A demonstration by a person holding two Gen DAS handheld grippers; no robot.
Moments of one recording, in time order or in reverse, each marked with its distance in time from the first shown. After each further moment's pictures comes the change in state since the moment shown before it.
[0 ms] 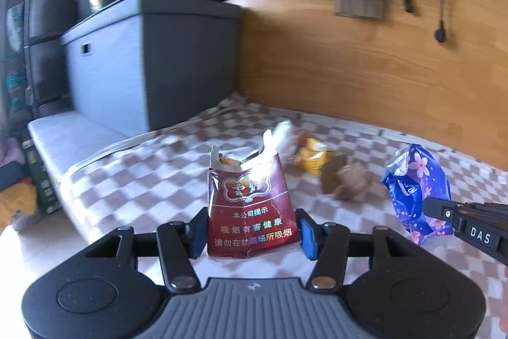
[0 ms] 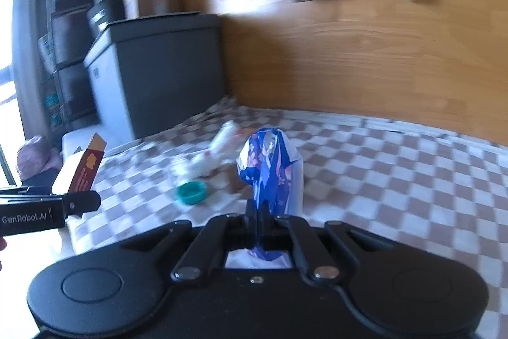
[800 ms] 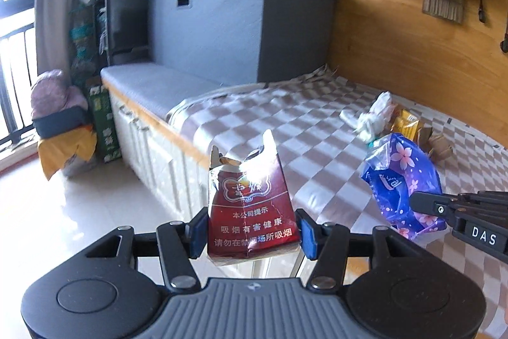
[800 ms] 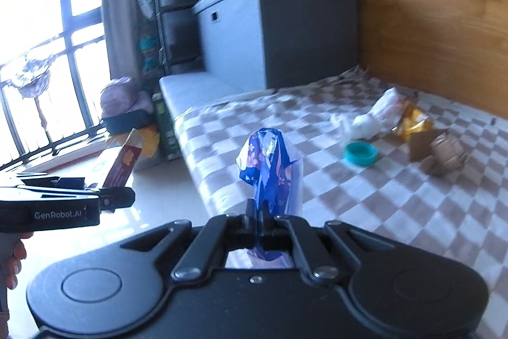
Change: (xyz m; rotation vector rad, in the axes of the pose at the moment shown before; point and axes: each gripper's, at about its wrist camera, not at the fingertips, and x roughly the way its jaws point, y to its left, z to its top) left arm -0.060 0.131 -0.069 -0.137 0.085 0.165; right arm 0.010 0.152 -0.040 -0.180 0.129 0.311
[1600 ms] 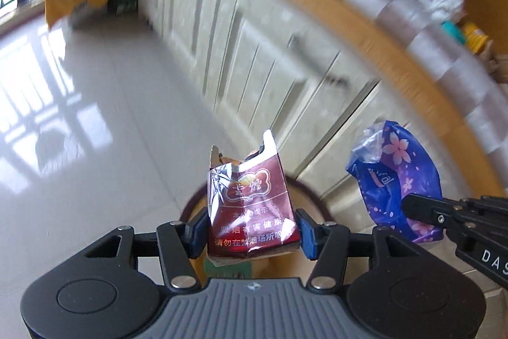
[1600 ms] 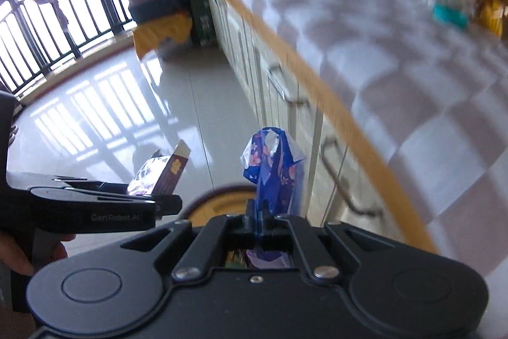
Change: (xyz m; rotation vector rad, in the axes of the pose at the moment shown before) left arm 0.081 0.053 -0.140 -0.257 0.462 -0.015; right arm 0.077 0.046 -0.099 -0.048 0.425 0.106
